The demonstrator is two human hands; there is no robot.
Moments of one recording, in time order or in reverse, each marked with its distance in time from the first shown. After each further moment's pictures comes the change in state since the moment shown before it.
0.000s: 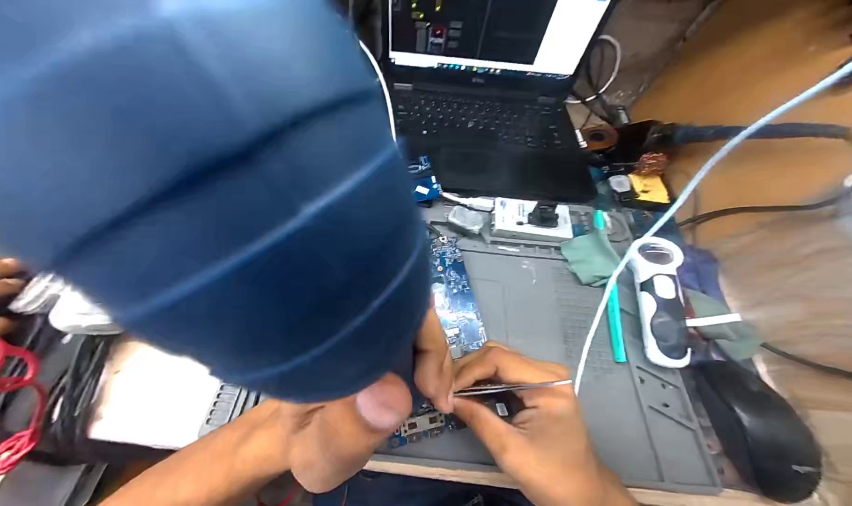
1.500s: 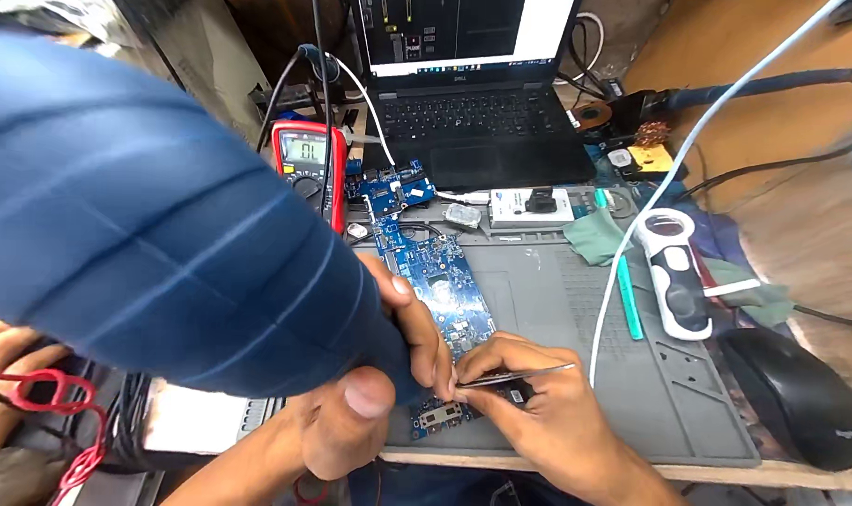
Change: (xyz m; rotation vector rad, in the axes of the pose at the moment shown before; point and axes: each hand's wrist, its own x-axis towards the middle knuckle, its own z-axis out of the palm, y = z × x) left_hand 0.004 0.006 0.001 -0.026 0.048 -0.015; right_hand -0.002 -0.002 0.002 -0.004 0.005 0.018
